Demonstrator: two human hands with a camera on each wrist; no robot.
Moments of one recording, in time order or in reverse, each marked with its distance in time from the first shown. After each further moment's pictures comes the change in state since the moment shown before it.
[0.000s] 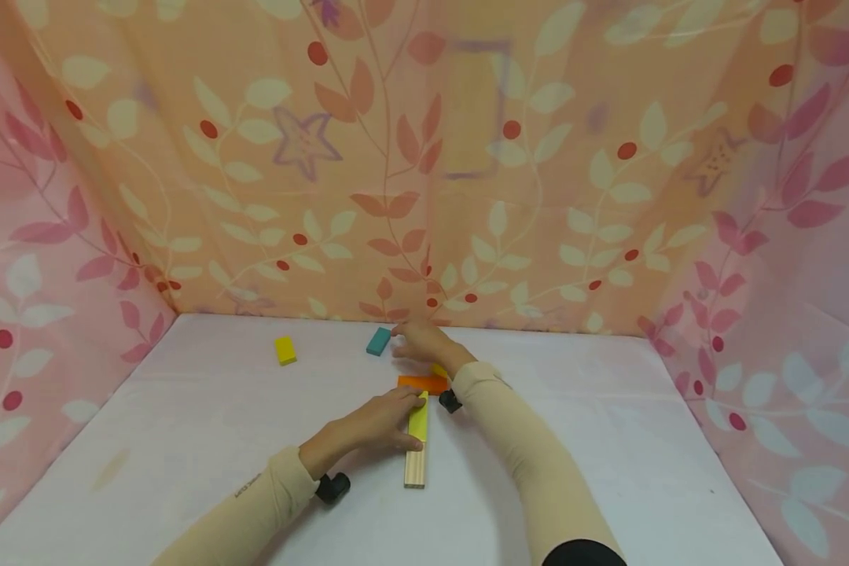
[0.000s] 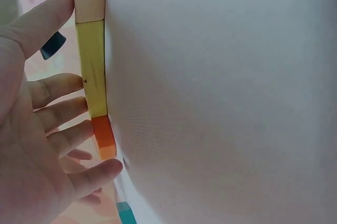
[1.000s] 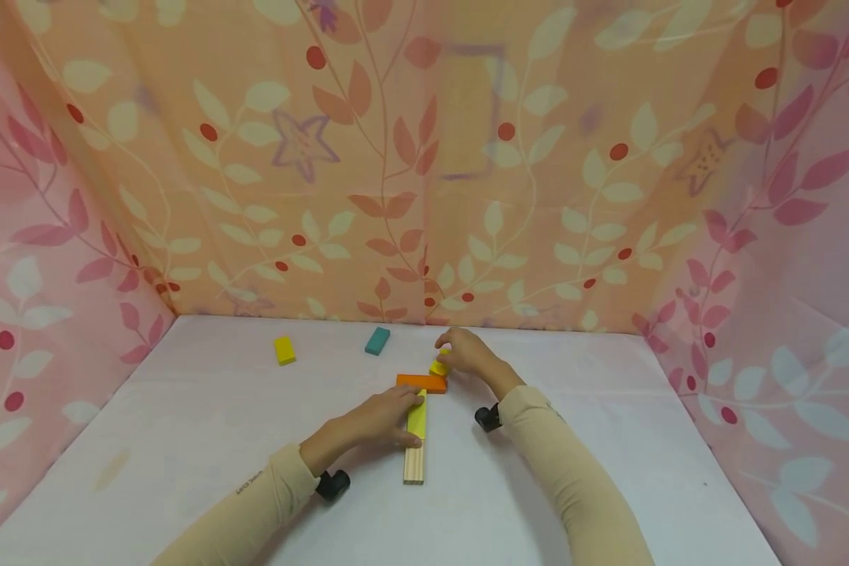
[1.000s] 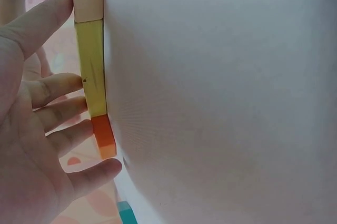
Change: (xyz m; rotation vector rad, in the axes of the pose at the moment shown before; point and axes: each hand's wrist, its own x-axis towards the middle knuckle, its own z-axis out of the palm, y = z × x) left_hand -0.002 0.005 -0.003 0.006 -0.024 -0.033; right_hand -0.067 0.036 -0.010 0.099 0.118 0.181
